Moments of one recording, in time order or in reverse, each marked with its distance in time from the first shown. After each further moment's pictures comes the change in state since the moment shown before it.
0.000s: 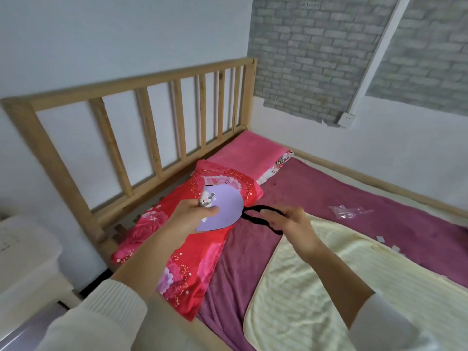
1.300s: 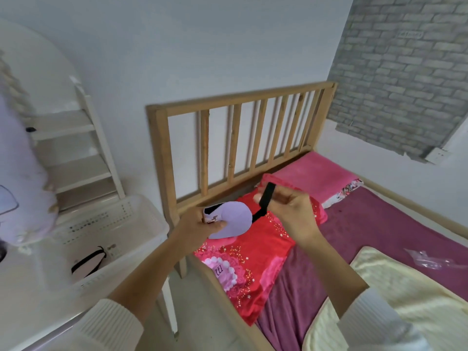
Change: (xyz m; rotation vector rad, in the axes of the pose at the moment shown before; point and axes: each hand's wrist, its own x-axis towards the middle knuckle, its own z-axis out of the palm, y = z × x) left_hand -0.096 -0.046 -0.182 0.169 0.248 0.285; right_hand 0.004 -0.091 0.201 0.153 -0.211 -0.282
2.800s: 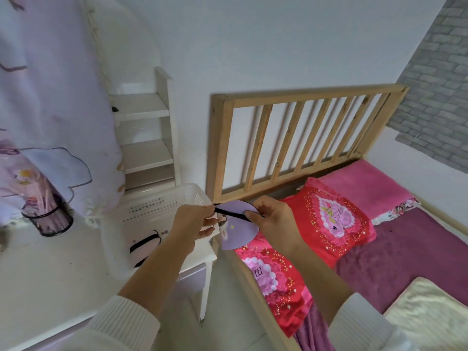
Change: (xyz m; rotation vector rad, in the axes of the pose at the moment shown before) left_hand -0.005 -0.058 -0.128 -0.580 0.398 -0.555; right_hand 0.031 0.047 0.173 -0.362 -0.256 -0.001
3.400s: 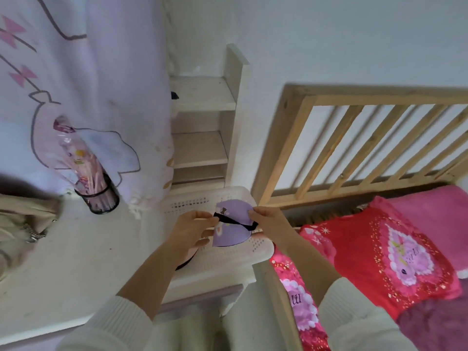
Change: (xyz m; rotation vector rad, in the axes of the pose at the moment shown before) left_hand 0.099 -0.019 -0.103 0.048 0.091 -0.094; right_hand 0.130 0.043 0.140 0.304 -0.415 0.581
